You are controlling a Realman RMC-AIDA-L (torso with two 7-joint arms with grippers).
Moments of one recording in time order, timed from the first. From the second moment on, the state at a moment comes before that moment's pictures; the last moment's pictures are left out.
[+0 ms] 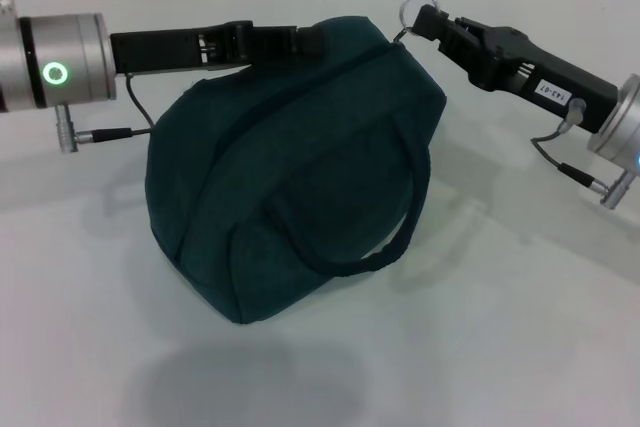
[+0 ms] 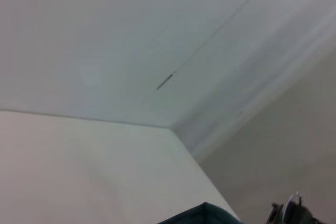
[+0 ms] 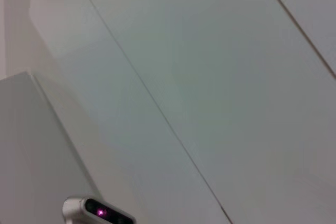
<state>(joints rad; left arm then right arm) -0.69 -1.99 0.85 0.55 1.75 1.49 -2.05 0.57 2.02 -1.62 -0.38 -0.60 -1.33 1.28</state>
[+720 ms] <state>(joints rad) -0.68 -2.02 0.85 0.55 1.75 1.49 -2.04 0.56 2.02 -1.62 -0.32 -0.54 -1.34 1.38</state>
